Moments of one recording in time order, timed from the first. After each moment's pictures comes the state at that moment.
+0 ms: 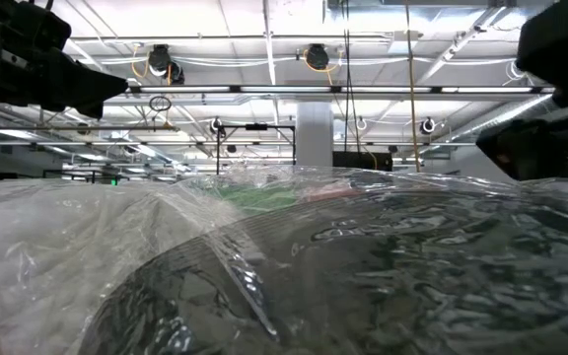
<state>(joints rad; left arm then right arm) -0.01 0.25 0.02 0.24 -0.01 0.12 0.65 1.53 0.59 0.07 0.17 0.36</state>
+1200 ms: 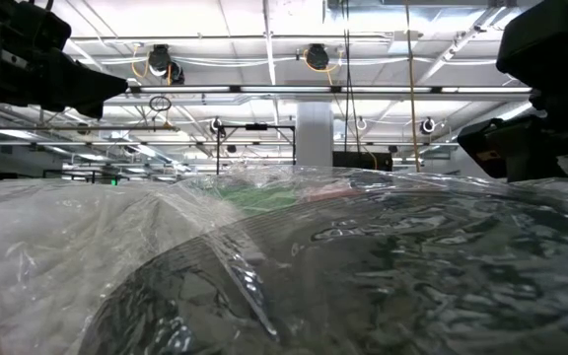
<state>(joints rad) -0.01 0.25 0.02 0.24 -0.01 0.12 0.61 1.55 0.59 0.13 0.18 0.27</state>
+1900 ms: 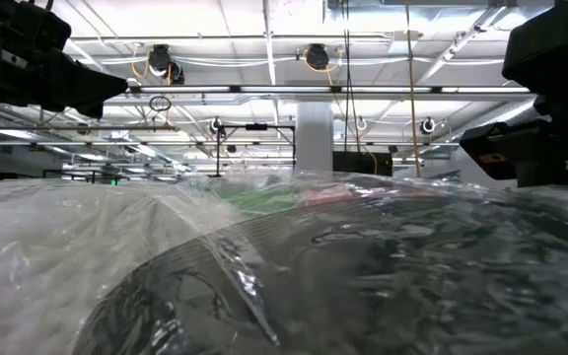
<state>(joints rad) -0.01 0.25 0.02 0.24 -0.01 0.12 0.61 1.55 0.59 0.09 0.18 0.25</state>
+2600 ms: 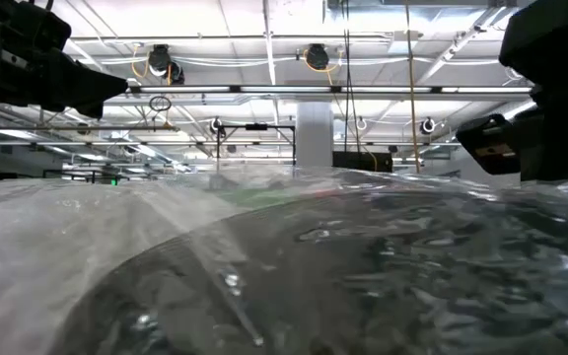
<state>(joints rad) -0.01 0.25 0.02 0.24 -0.01 0.12 0.61 1.54 0.59 0.15 0.18 0.24</state>
